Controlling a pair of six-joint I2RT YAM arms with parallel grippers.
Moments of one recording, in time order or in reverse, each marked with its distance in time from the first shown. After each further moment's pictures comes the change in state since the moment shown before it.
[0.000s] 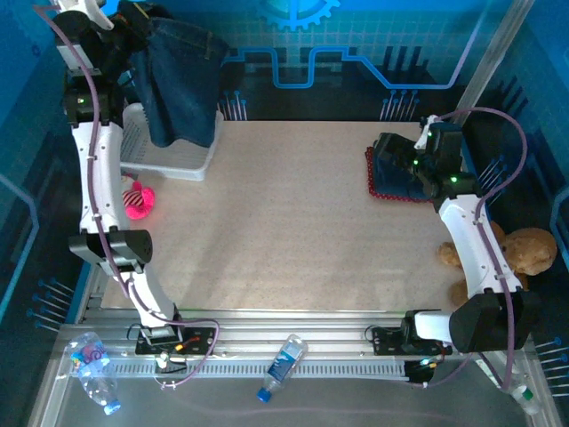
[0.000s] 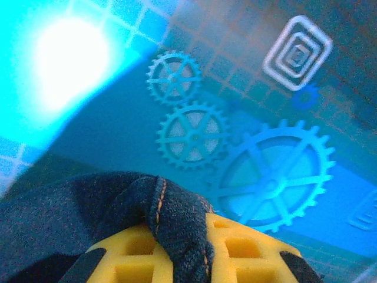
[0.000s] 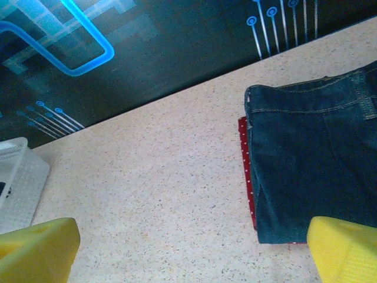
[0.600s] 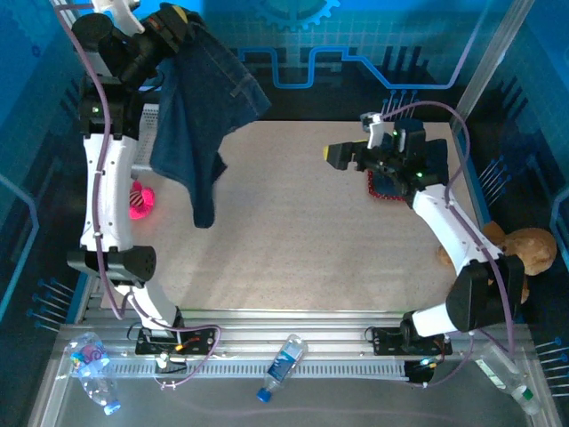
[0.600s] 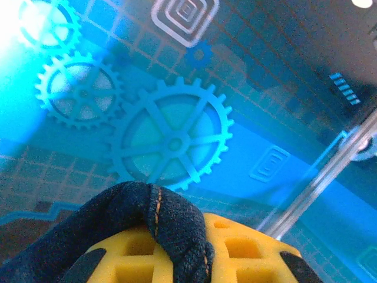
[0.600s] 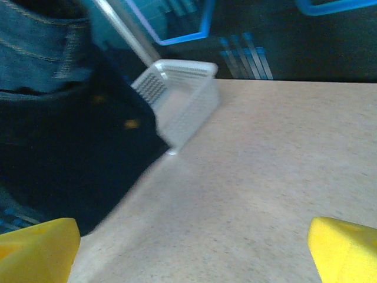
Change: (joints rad) left arm -0.174 -0.123 -0.094 -0.017 0.081 -0.072; right arm 0.186 0.158 -0.012 0.329 -0.543 -0.107
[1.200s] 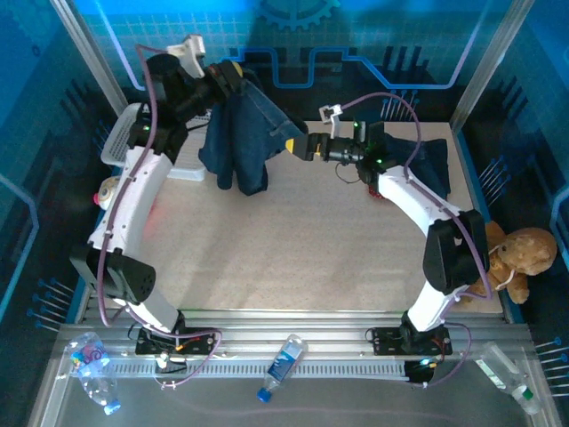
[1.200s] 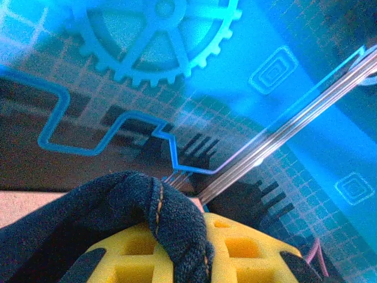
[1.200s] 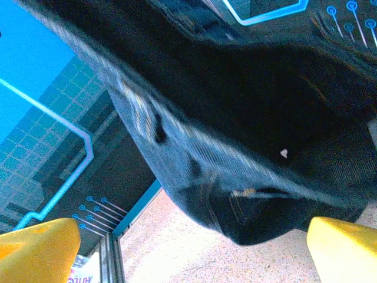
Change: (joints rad) left arm -0.194 -0.098 -0.446 0.112 -0.015 -0.046; right arm 0.137 0.283 0.145 0.249 -0.140 0.222
